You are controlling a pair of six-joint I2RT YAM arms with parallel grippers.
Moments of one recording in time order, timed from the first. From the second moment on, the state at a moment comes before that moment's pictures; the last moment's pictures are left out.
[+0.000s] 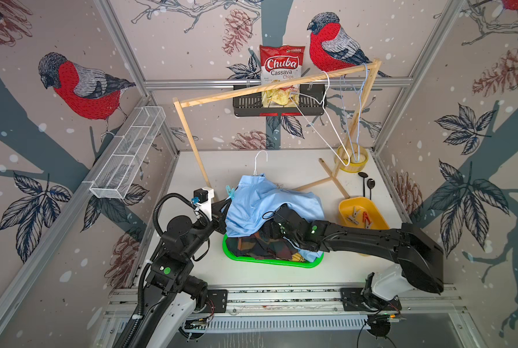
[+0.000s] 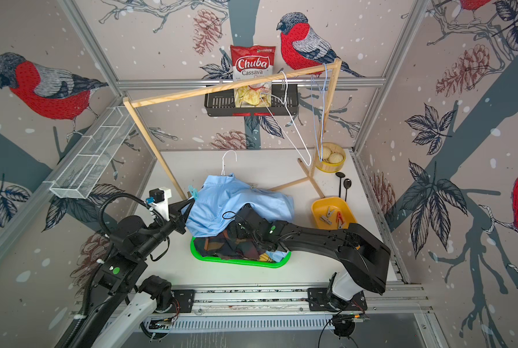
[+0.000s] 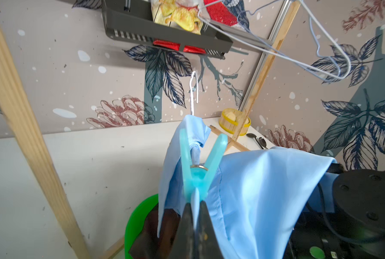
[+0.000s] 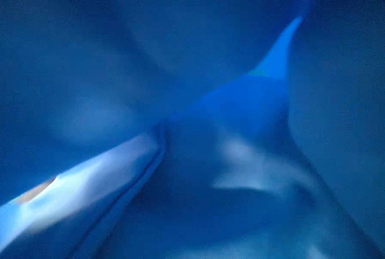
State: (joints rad) left arm -0.36 0.47 0.59 -0.22 0.19 -0.21; right arm 1.13 1.55 0.92 -0.12 0.26 0.57
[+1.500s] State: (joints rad) left arm -0.56 0.59 0.63 -0.13 0.09 -0.07; right arm 0.90 1.37 0.92 -0.23 -0.07 0.50
